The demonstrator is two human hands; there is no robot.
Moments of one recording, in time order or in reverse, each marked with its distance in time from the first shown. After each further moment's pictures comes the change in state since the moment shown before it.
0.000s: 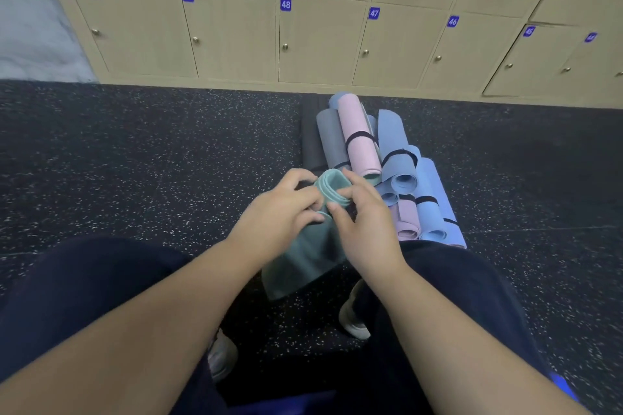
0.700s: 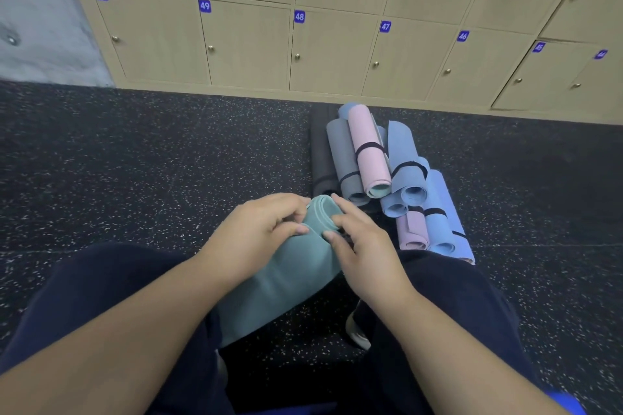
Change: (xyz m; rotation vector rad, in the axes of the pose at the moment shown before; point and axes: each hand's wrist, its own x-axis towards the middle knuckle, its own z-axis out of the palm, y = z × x) left_hand -0.032 -0.016 -0.037 -0.301 0.019 -0.075; right_hand -0.016 -0.016 0.004 -0.056 -0.211 -0.137
